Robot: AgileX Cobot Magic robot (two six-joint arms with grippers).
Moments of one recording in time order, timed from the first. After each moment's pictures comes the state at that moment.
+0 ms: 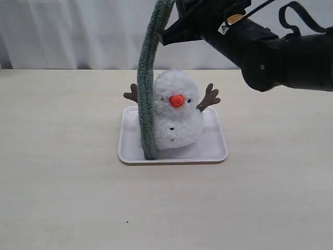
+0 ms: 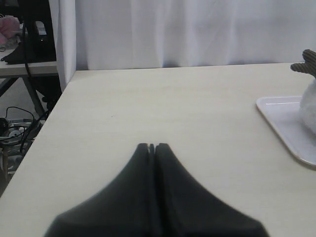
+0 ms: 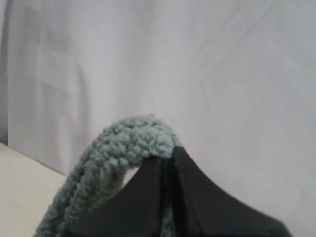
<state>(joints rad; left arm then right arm) -0.04 0.00 0.00 0.04 0.32 0.01 0.48 1.76 -1.18 0.13 -0.47 -0.30</state>
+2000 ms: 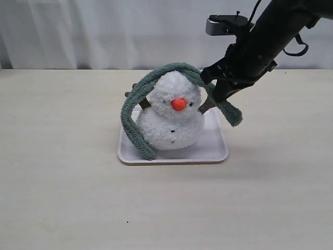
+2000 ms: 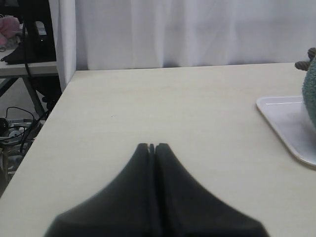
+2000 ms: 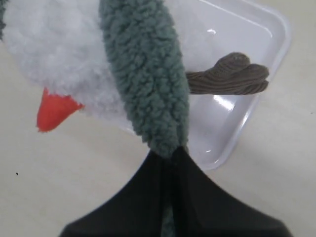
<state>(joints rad) -0.04 0.00 0.00 0.04 0.32 0.01 0.26 1.86 -1.58 0.27 1.11 -0.29</state>
